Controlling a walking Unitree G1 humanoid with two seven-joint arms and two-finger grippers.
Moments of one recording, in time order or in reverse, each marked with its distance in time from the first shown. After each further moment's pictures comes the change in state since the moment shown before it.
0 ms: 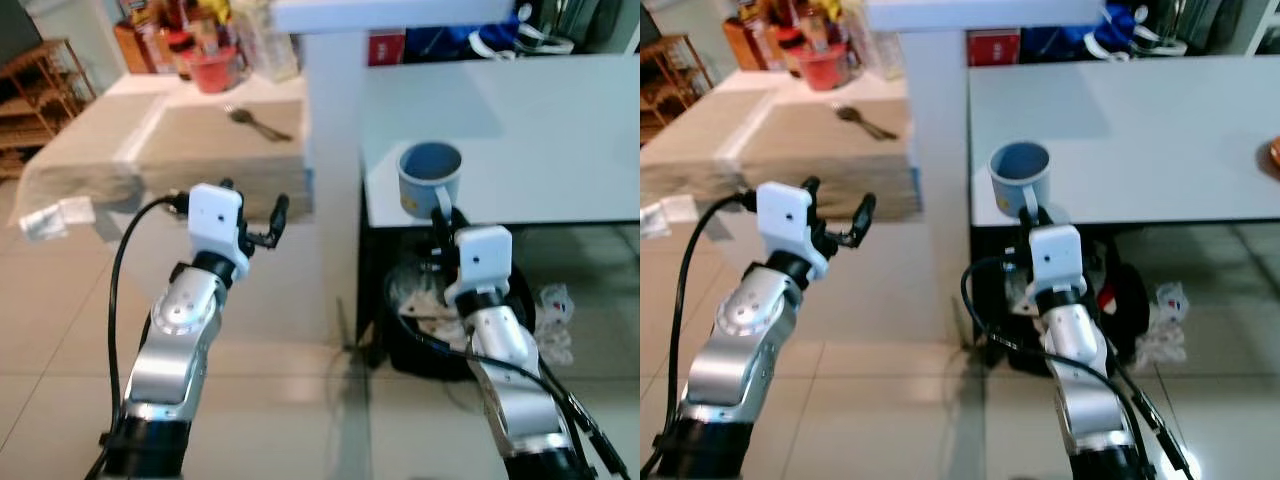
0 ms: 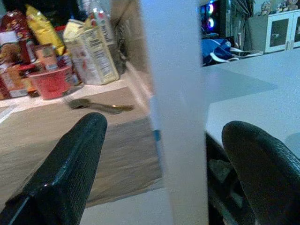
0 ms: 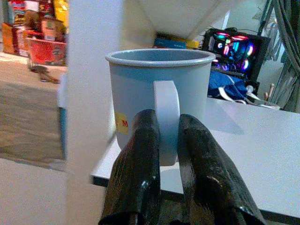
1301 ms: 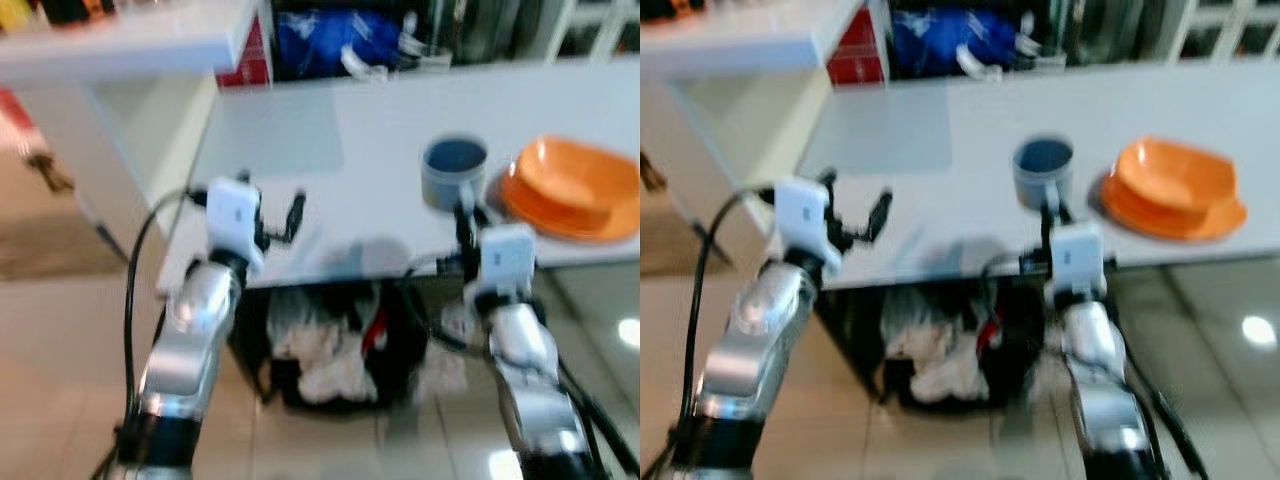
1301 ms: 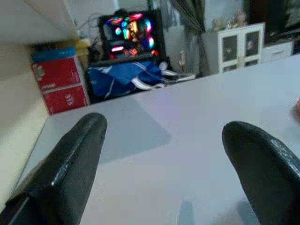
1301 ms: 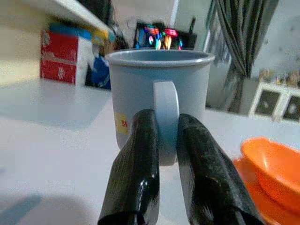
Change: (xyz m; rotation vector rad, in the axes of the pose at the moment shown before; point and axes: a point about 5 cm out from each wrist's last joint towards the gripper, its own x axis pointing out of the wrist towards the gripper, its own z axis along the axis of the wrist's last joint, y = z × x) left arm 0.004 -0.008 0.003 0.019 -0.035 -0.040; right arm 0.005 -0.011 0.009 -0.010 -0.059 -0.049
